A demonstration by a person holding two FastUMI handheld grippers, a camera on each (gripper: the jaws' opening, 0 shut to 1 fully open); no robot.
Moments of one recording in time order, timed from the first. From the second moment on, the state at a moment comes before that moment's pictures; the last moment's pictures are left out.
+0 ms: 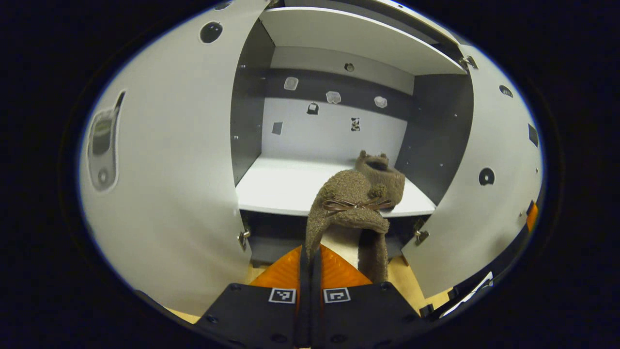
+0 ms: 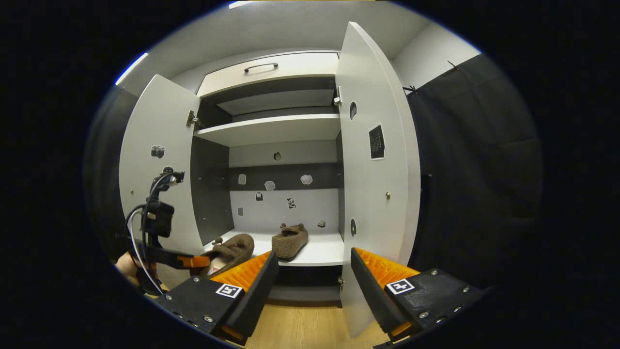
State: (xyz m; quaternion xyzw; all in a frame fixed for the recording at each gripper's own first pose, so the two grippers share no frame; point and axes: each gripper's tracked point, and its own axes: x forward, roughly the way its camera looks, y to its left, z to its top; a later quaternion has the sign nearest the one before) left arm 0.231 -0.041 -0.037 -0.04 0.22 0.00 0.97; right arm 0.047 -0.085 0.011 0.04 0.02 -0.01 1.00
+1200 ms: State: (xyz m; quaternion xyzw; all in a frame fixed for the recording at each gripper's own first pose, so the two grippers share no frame) left arm 0.430 0.000 -0.033 -0.07 0.25 0.05 0.96; right arm 0.057 -0.099 0.033 0.05 -0.01 -0.04 1.00
